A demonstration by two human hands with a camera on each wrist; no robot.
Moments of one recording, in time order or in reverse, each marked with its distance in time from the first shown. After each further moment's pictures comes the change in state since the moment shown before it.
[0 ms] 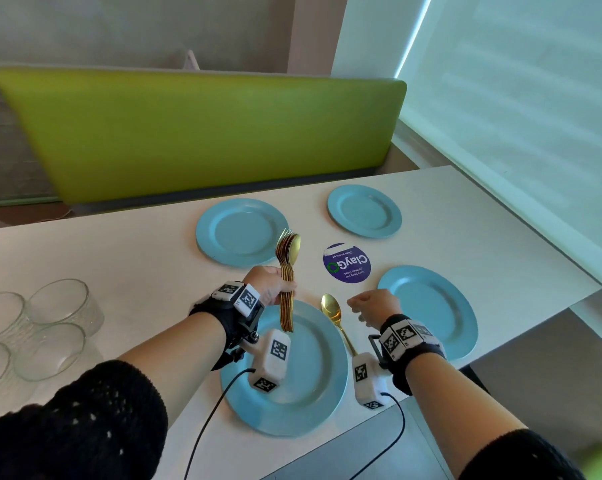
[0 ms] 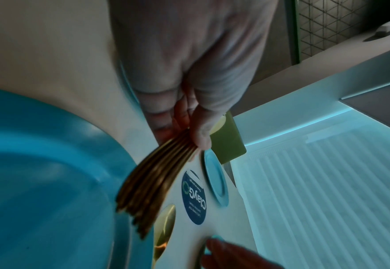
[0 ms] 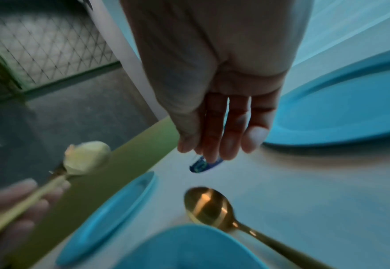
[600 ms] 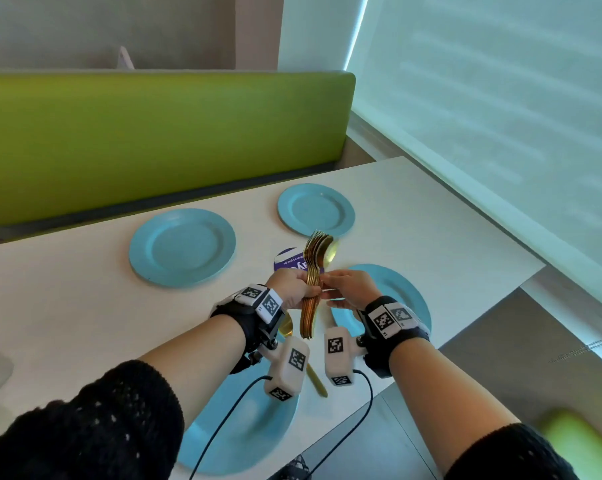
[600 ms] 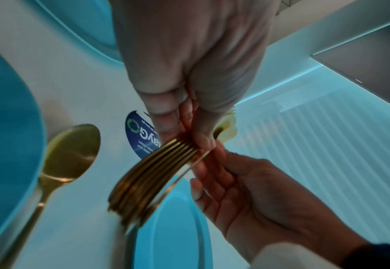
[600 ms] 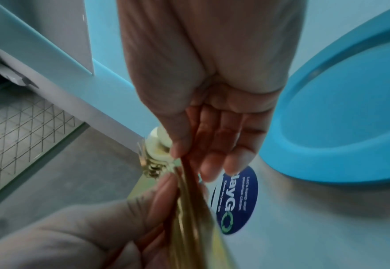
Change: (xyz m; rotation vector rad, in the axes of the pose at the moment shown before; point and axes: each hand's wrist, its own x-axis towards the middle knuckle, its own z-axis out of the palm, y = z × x) left_hand 0.017 0.035 0.121 0.140 -0.270 0.042; right_hand 0.025 -0.002 -0.059 0.610 -0.124 0.053
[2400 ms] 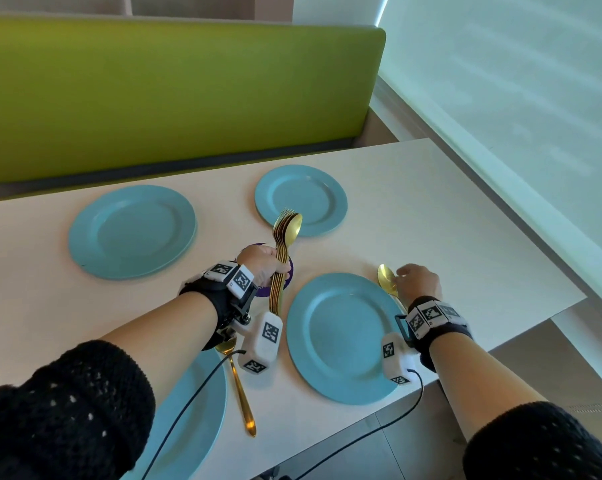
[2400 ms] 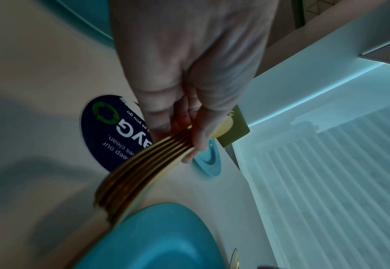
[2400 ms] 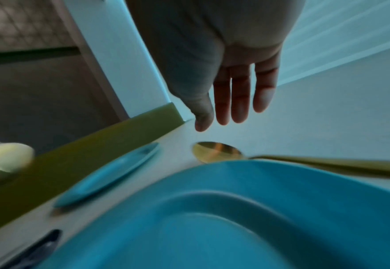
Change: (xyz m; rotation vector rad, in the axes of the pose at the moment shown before) left_hand 0.105 0.027 0.031 -0.096 0.279 -0.147; right_hand 0.121 0.017 -0.182 -0.847 0.393 -0.026
